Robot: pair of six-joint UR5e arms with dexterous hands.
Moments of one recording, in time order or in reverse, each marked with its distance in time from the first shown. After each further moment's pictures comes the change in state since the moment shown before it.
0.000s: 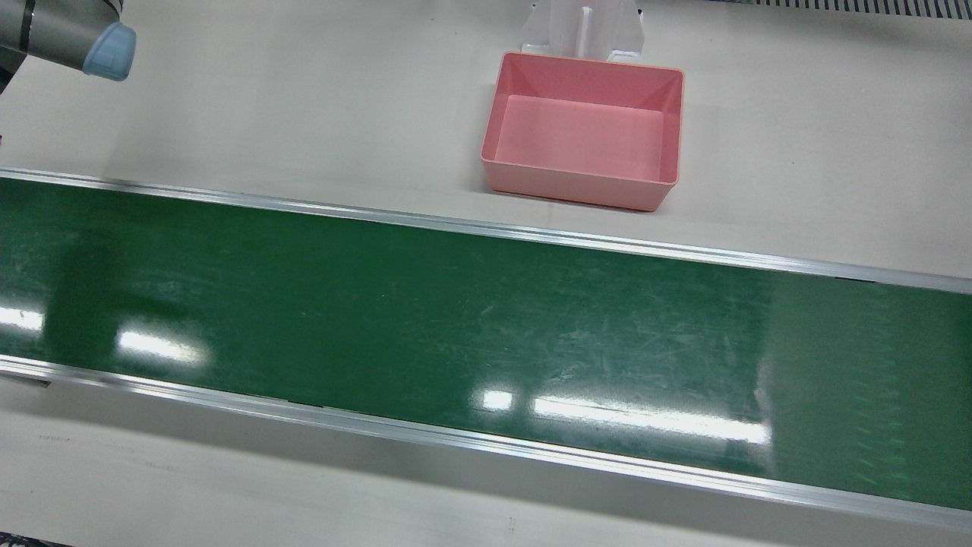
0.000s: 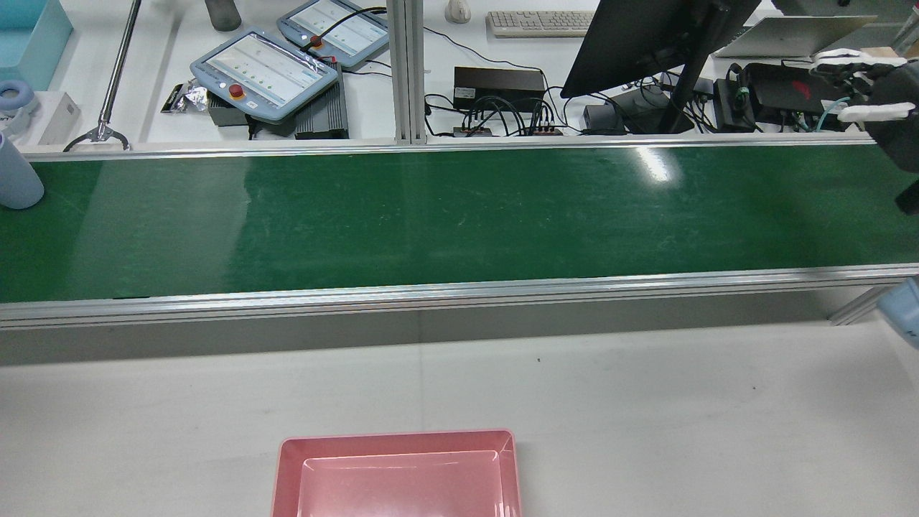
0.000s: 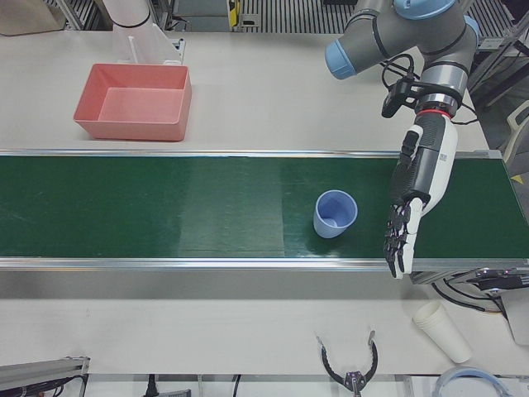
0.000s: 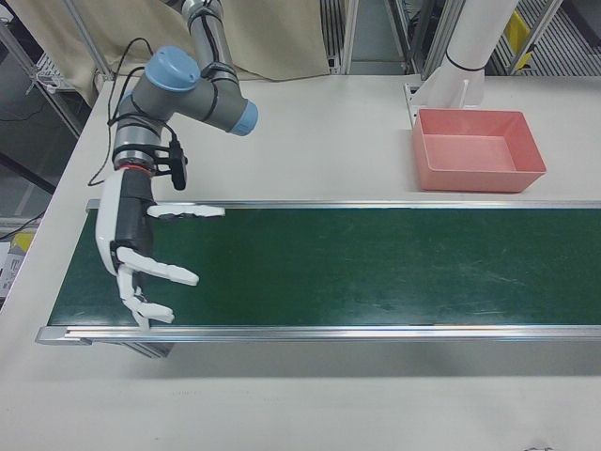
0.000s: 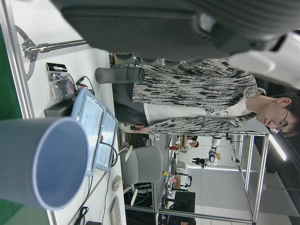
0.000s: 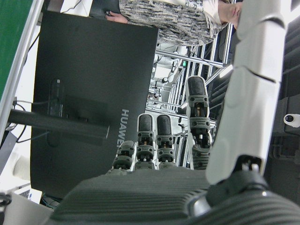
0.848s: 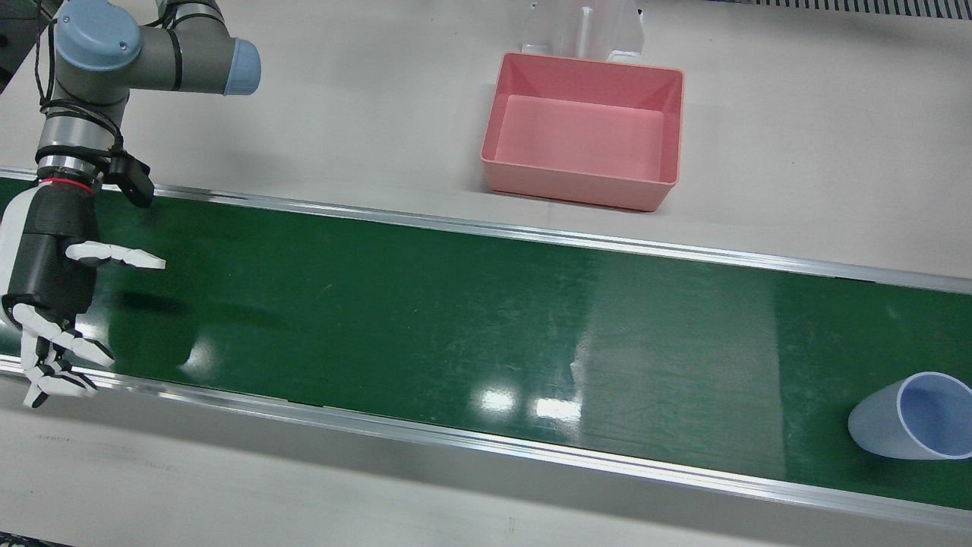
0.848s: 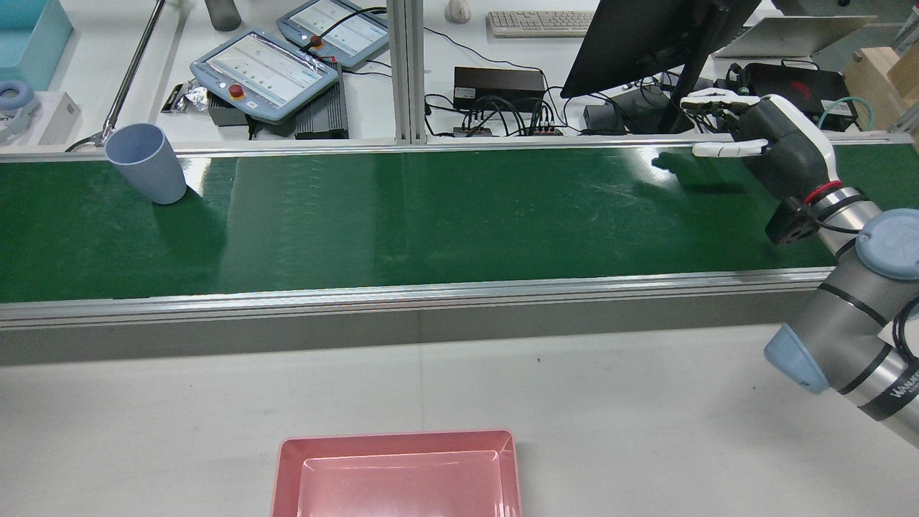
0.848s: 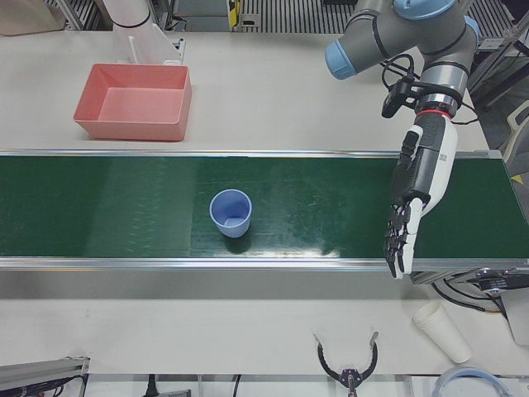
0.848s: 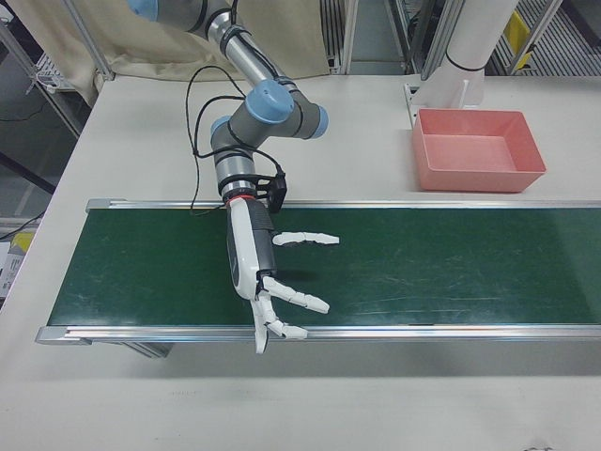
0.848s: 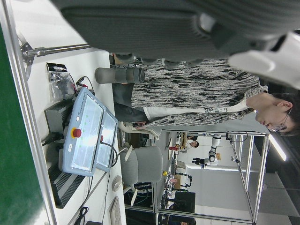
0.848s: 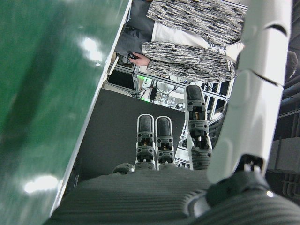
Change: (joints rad) left arm 0.000 0.000 0.000 0.000 0.000 0.000; right arm -0.284 0.103 0.069 -0.170 0.199 -0.124
